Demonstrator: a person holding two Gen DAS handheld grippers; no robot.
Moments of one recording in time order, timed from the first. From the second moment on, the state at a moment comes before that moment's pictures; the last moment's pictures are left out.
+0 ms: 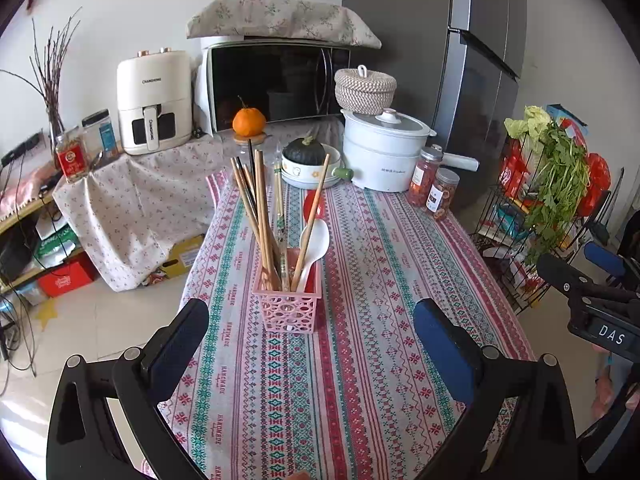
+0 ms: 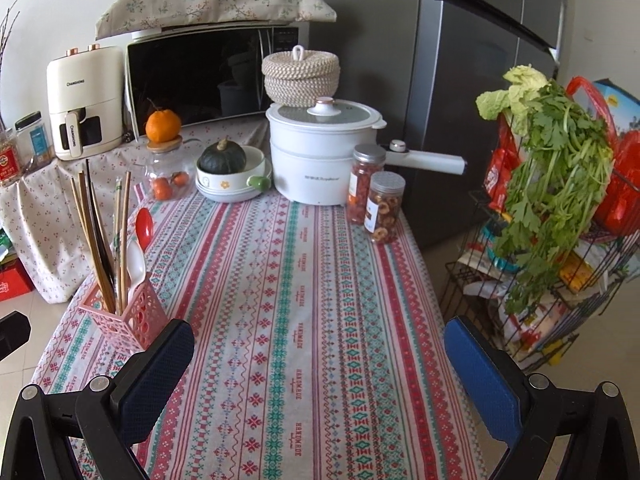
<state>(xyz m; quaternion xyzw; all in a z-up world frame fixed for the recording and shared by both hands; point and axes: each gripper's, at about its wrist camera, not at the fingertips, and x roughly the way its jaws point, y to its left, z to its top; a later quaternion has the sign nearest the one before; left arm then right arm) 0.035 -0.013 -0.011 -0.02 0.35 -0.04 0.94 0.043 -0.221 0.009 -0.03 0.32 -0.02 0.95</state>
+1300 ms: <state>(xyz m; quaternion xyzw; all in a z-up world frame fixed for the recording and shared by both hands) 0.038 -0.011 -0.012 -0.02 0.35 -0.04 0.94 0.057 -0.207 -0.003 -0.01 0.35 0.01 0.94</state>
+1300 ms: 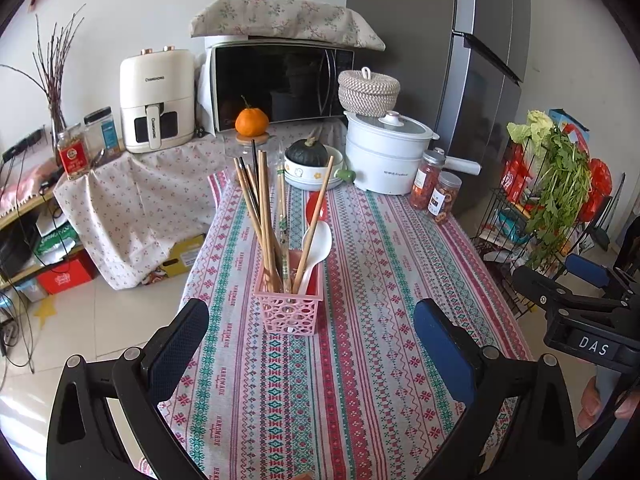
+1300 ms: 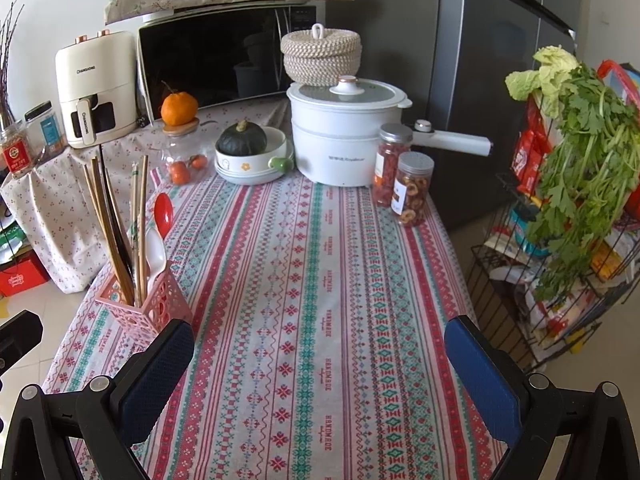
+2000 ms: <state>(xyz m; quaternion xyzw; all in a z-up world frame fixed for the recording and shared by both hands) 0.037 -0.011 -0.012 -0.03 0.35 -0.04 0.94 0.058 -0.206 -0.004 -0.01 0.36 0.01 0.93</state>
